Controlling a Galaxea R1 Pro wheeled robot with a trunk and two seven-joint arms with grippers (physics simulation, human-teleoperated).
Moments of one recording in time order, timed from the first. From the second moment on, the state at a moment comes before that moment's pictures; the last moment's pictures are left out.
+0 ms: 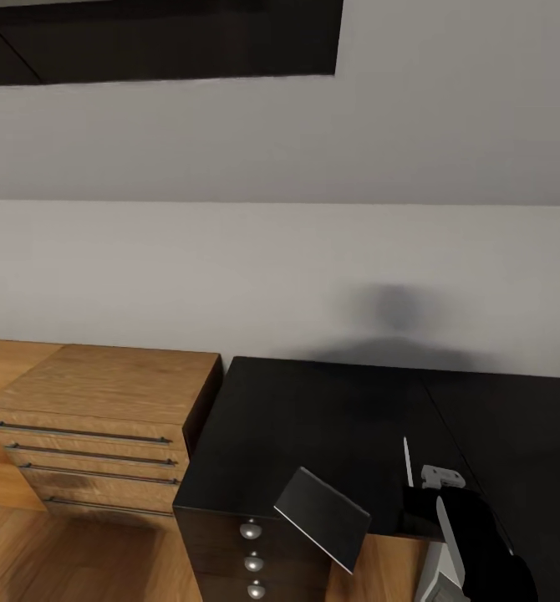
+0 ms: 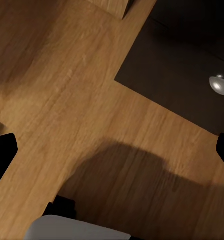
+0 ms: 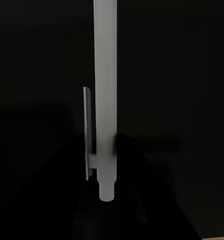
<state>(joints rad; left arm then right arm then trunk) -0.24 0.03 0.36 -0.03 0.09 -0.39 -0.15 -0.37 0.01 -0.32 -1.10 0.16 0.78 0.12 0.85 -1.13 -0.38</state>
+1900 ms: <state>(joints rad) -0.24 0.03 0.35 -0.03 0.09 -0.39 -0.16 -0.36 0.09 -0.34 -1.40 0.12 0.78 0.12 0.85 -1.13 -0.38</state>
